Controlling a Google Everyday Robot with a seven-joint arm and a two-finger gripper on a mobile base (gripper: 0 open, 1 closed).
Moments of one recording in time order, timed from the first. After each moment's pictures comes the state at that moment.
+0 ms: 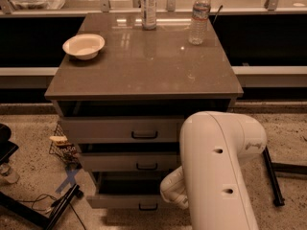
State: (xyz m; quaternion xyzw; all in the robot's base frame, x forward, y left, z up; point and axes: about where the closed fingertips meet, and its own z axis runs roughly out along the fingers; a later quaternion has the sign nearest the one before) arm 0.537 -0.058 0.244 -0.76 0.62 -0.11 0.18
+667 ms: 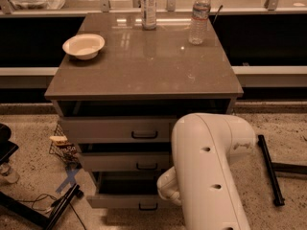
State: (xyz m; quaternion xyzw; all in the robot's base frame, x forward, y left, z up) arm 0.552 -0.048 0.226 -0.75 0.62 -0.11 0.18
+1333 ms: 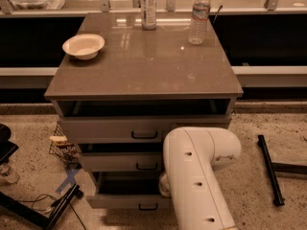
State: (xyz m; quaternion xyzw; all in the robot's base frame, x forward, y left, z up) arm 0.592 -0.054 0.149 -0.70 0.69 -0.08 0.17
